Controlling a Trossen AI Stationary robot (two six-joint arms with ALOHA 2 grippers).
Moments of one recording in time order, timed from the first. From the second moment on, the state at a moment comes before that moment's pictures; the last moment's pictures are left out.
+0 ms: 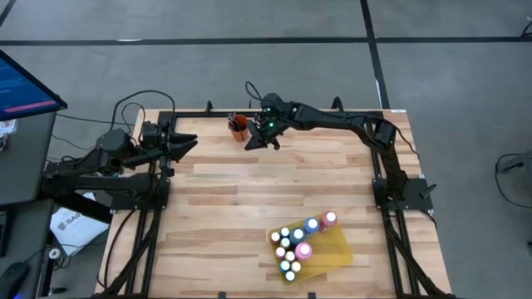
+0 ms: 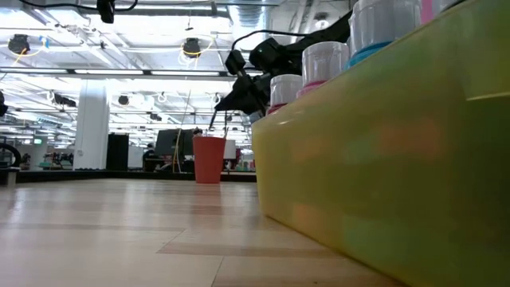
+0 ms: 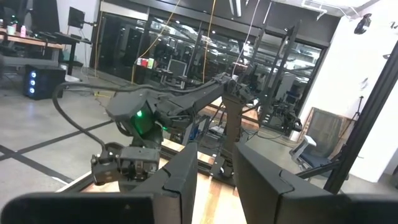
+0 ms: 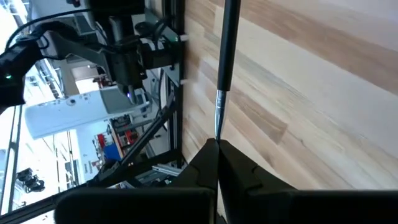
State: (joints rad) left arm 0.12 0.41 0.63 -0.10 -0.17 -0.27; right arm -0.43 2.10 1.60 -0.18 -0.76 1.19
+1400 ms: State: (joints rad) left arm 0.12 0.43 0.63 -0.18 -0.19 -0.19; right arm -0.37 1.97 1.66 -0.42 -0.38 0.81
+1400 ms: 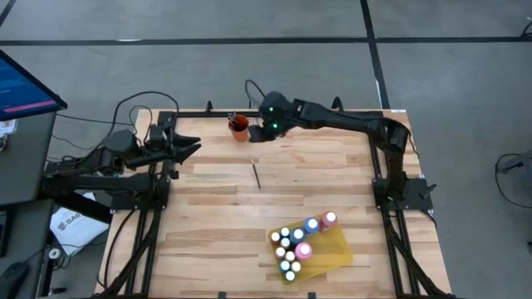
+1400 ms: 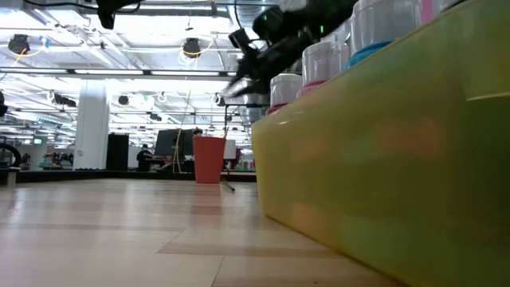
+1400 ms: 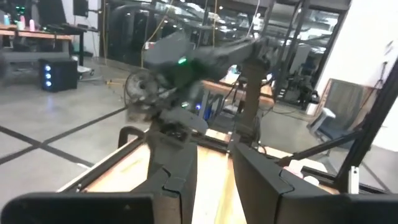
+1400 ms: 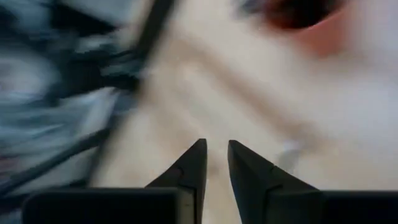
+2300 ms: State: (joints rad) left arm 0.11 0.45 0.63 -0.18 -0.19 -0.27; right arm -0.25 2.50 2.34 -1.04 0.03 0.63
